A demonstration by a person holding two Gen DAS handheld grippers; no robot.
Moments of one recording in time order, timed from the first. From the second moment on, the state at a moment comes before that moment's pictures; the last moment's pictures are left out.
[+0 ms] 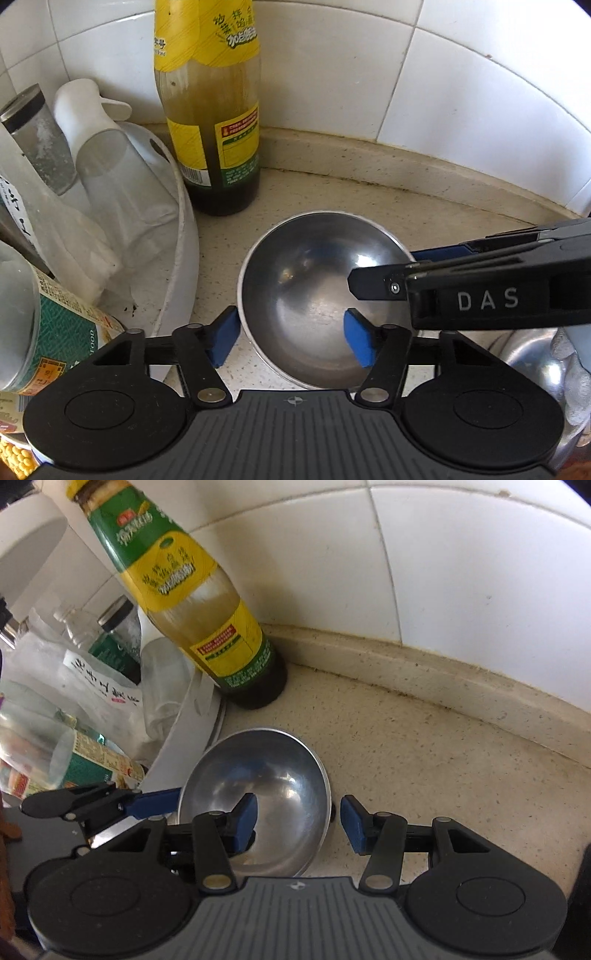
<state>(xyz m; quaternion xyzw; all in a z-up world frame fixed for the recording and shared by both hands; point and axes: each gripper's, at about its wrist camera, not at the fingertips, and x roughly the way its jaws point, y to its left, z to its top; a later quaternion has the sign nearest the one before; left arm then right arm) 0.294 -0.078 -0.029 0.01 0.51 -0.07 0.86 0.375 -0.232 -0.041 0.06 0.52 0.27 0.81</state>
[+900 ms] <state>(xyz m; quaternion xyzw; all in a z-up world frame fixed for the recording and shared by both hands) 0.312 -0.082 -0.055 0.03 0.52 -0.06 0.85 0.386 -0.222 -0.067 0.06 0.55 0.27 0.79</state>
